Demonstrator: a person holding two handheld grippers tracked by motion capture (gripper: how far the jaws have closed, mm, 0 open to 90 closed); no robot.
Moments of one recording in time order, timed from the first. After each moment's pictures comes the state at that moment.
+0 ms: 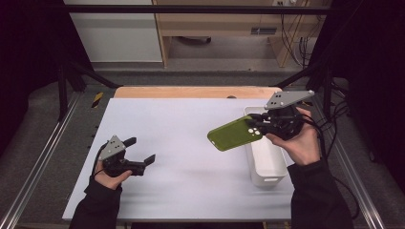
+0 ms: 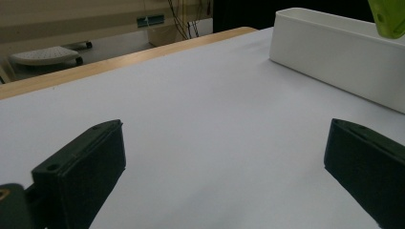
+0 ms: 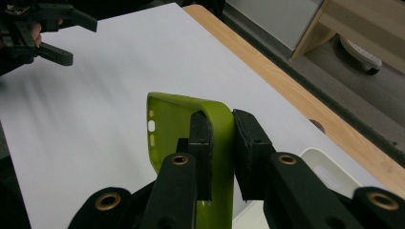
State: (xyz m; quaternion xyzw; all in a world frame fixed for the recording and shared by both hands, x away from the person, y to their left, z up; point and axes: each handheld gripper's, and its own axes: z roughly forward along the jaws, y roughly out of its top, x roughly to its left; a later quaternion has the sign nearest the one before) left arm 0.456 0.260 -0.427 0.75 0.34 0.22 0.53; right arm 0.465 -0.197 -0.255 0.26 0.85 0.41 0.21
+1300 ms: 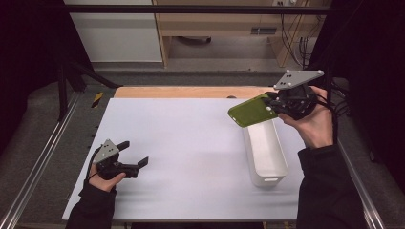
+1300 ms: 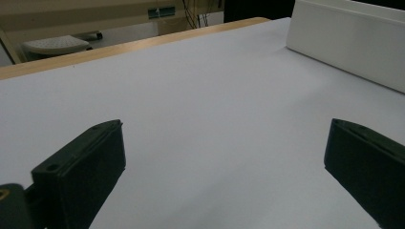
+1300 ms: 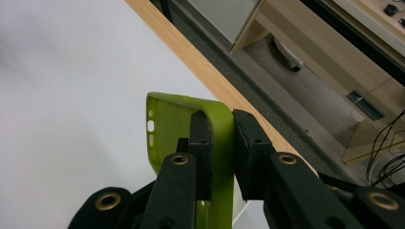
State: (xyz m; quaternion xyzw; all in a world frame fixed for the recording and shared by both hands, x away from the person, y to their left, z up) left arm 0.455 0.279 -0.443 0.74 0.35 0.22 0.52; right arm 0.490 -0.217 -0.222 0.27 0.84 0.34 0.32
